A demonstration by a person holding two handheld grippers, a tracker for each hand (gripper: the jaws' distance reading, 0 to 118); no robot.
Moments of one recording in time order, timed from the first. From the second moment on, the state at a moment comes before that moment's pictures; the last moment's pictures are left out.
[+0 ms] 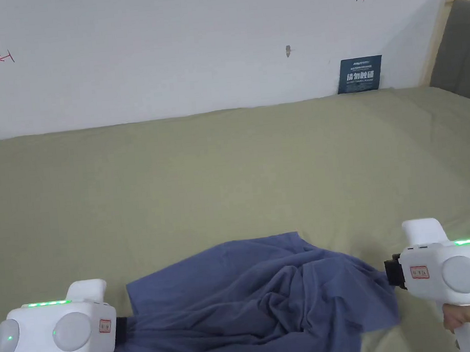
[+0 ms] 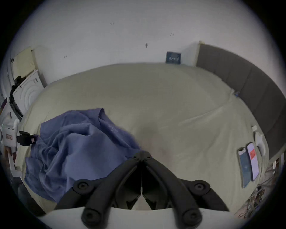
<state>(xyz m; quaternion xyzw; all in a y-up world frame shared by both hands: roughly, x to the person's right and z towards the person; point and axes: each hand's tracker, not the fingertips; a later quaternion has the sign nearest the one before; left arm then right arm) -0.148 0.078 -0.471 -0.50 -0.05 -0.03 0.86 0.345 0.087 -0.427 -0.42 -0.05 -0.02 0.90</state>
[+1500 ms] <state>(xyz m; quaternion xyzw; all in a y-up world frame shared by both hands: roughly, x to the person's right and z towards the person) -0.263 0.443 -0.424 -0.24 0.11 -0.02 0.96 0.281 0.435 -0.426 -0.17 -0.06 0.03 0.98</state>
